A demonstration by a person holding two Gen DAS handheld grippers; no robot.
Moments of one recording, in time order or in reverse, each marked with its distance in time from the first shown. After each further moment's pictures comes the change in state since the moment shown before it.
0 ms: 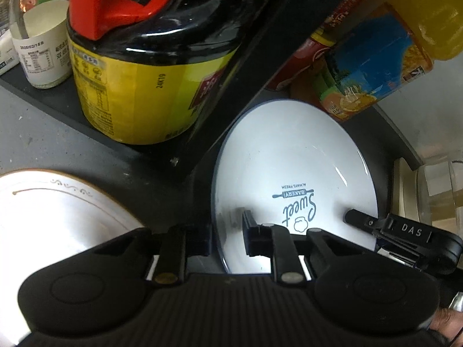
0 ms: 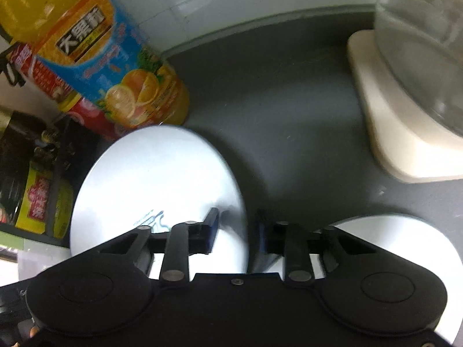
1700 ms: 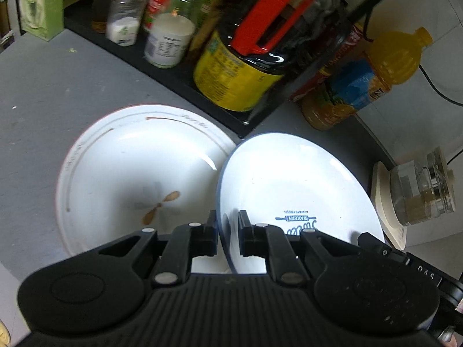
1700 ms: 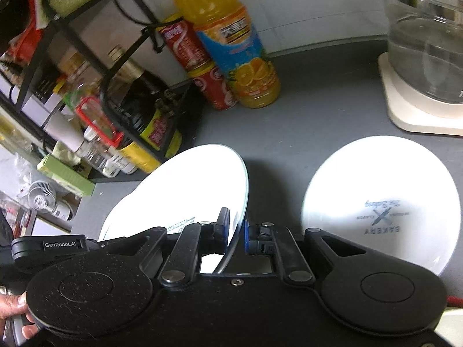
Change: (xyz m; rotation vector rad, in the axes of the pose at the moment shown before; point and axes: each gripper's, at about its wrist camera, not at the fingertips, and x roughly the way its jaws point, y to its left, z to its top) left arm -0.126 0.072 -0.079 -0.099 -0.103 -0.034; right arm -0.107 0.036 -0.098 -0.156 -0.100 0.235
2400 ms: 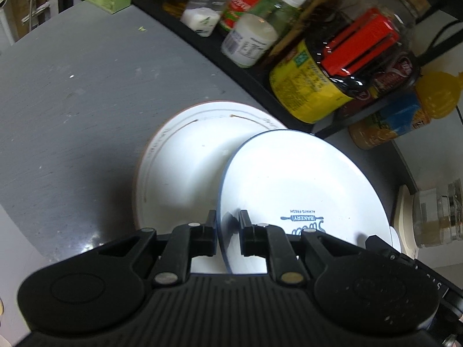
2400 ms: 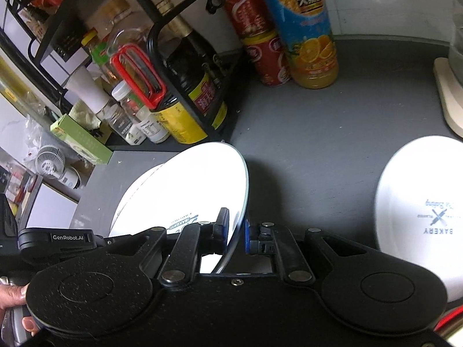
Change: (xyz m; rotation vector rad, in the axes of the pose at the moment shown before) left arm -0.009 0.072 -0.003 -0.139 0.000 0.054; right arm 0.036 0.053 -0.009 -0.113 0.069 0.041
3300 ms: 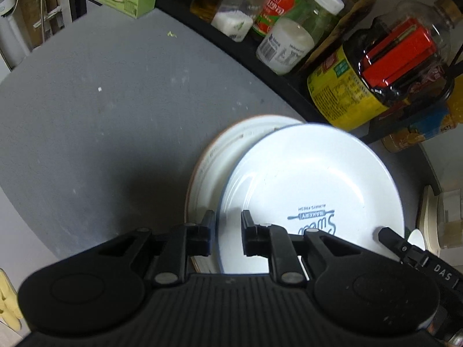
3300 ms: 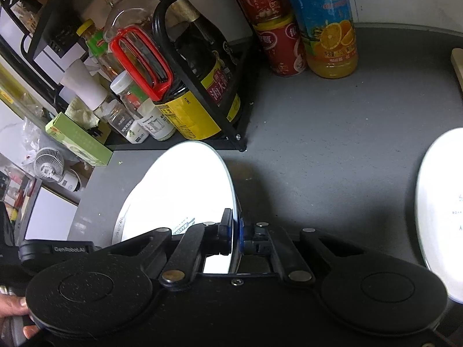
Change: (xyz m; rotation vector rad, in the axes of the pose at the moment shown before) left arm 0.003 0.021 0.015 0.018 0.017 0.099; right arm 0.031 0.017 0.000 0.026 0.004 0.000
